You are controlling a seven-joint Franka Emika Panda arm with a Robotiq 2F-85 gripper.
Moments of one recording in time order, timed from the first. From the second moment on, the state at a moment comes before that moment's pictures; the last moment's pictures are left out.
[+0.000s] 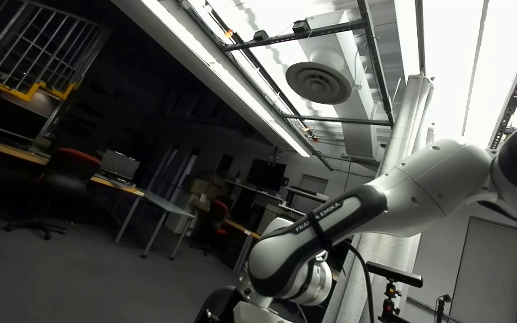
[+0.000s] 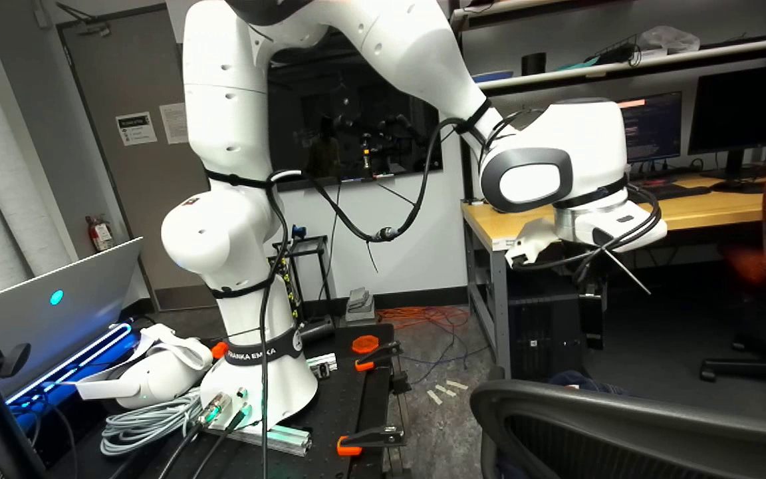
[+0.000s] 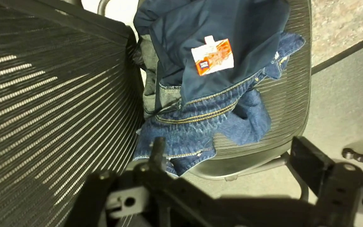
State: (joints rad) arm 0.00 0.22 -0.05 -2.32 0.16 2.66 0.31
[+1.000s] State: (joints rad) arm 0.03 0.56 -0.07 -2.08 0.21 2.69 0.52
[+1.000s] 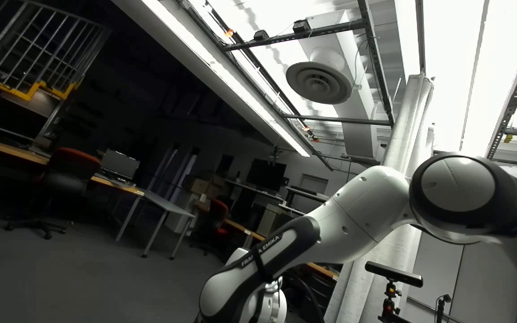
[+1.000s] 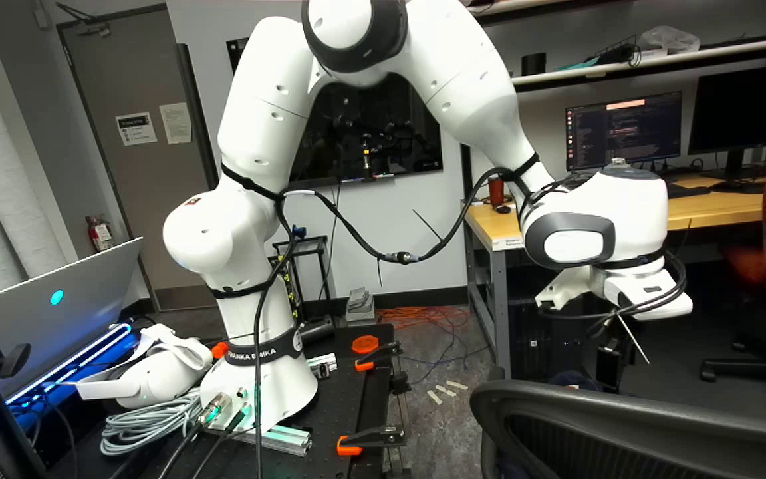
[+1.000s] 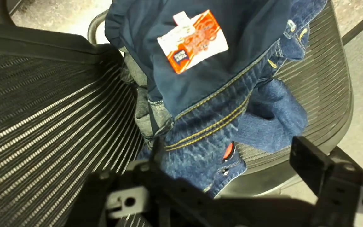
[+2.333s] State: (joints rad) arm 0.05 0.71 -0.11 -1.92 0.22 2.69 0.53
